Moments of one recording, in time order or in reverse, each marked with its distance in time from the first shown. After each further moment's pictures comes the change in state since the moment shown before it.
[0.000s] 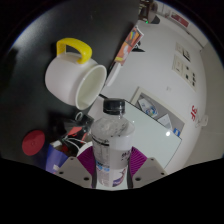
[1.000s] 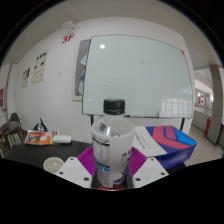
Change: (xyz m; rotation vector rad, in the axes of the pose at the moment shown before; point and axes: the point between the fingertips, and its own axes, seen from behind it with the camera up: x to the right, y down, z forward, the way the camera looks) arm -0.045 0.078 -0.042 -0.029 -0.166 2.044
